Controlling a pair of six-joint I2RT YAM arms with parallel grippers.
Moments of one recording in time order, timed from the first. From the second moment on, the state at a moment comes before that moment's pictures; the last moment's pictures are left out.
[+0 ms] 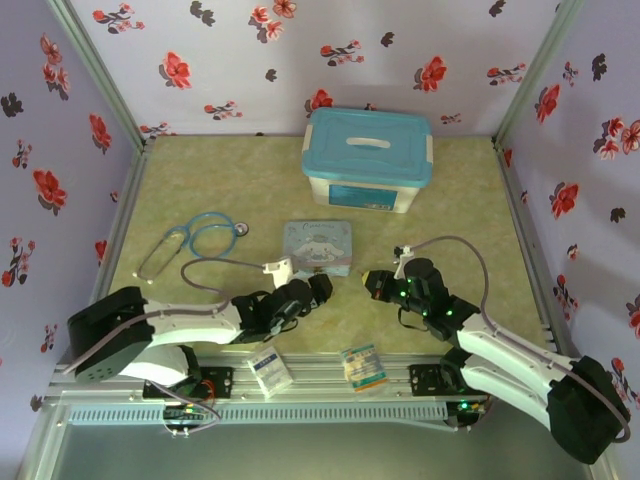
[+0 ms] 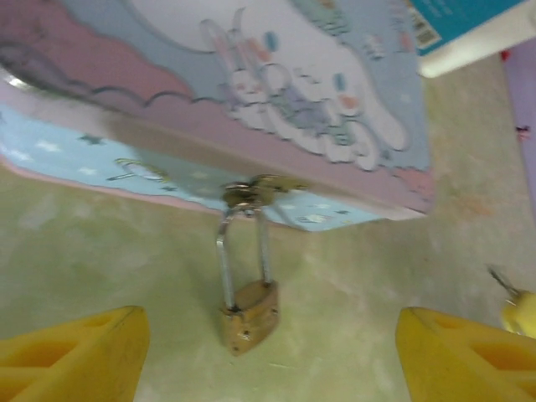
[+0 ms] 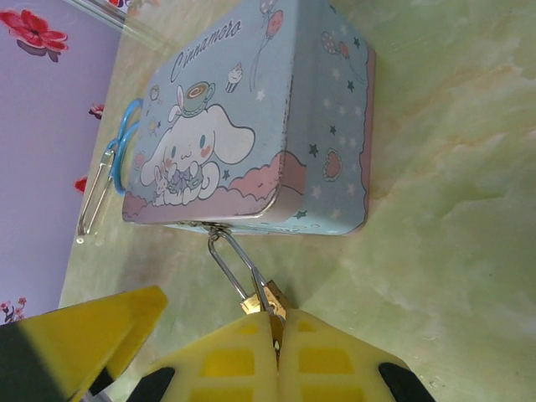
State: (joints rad) left arm -1.20 1.41 0.53 0.17 -0.50 -1.25; right arm 0.66 0.85 0.27 0.05 -0.17 0.87
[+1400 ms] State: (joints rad) left arm -1.24 1.84 0.77 0.31 -0.60 -1.31; right arm 0.65 0.84 0.18 0.07 -0.15 0.91
